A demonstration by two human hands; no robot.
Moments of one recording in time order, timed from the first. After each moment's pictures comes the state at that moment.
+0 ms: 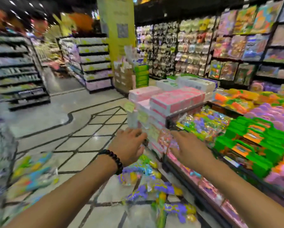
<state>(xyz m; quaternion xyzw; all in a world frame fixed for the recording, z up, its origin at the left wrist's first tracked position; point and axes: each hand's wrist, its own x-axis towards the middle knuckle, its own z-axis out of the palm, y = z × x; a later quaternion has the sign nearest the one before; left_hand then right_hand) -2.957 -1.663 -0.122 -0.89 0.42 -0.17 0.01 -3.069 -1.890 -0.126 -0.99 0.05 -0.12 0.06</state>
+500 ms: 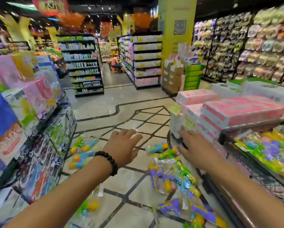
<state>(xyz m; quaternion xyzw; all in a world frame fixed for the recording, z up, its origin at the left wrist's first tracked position) -2.846 -1.507 -0.139 -0.96 0.24 -0.15 0.07 -2.867 -1.800 -0.148 -0.99 -0.08 -0.09 0.11</state>
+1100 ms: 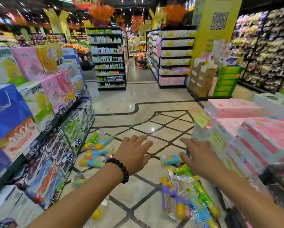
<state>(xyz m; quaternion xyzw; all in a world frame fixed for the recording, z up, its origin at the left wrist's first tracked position) -2.642 -1.511 -0.169 -0.97 0.18 -0.12 0.05 -2.611 -1.783 -0.177 -0.98 -0.15 -0.05 0.12</state>
